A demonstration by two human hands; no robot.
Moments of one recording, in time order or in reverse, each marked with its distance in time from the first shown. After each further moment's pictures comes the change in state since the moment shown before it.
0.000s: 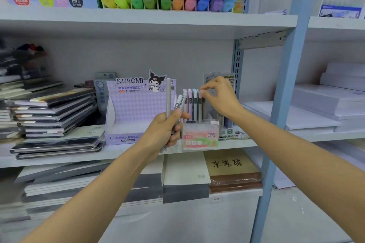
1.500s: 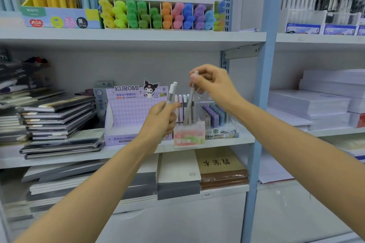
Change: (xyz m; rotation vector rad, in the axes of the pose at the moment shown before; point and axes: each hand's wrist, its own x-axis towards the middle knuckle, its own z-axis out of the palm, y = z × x) left_hand -0.028 0.046 0.031 0.000 0.153 0.118; right_hand -0.031 -0.058 -0.069 0.617 0.002 -0.103
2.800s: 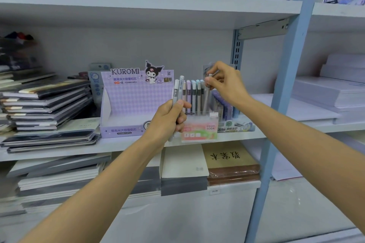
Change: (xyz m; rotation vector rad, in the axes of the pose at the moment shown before) left_hand 0.027 -0.049 -0.008 0.071 -0.098 -0.016; right_hand 0.030 0.103 0.006 -0.362 0.090 0.025
